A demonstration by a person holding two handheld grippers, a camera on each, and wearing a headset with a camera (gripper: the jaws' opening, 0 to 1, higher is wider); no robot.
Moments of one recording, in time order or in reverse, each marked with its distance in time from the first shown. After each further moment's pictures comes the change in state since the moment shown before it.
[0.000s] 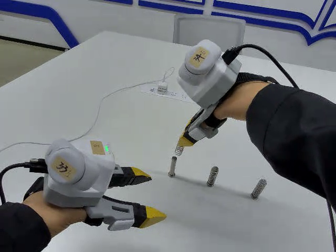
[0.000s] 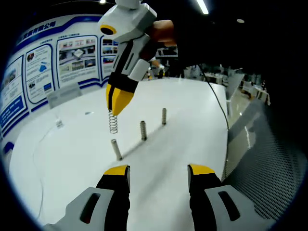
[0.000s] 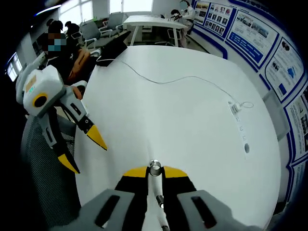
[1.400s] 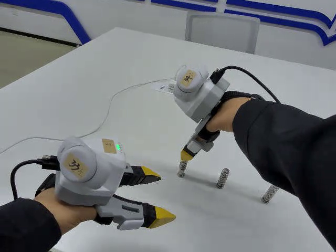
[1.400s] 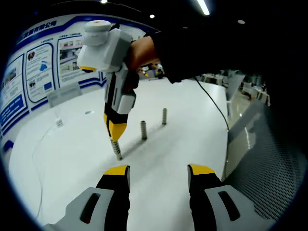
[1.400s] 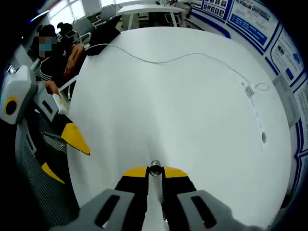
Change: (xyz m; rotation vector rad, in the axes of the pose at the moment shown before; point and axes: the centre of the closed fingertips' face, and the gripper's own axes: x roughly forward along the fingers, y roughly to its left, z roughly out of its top) left arm -0.001 -0.001 0.000 -0.009 -0.003 -0.001; right arm 0.053 0.005 -0.018 0.078 0.121 0.071
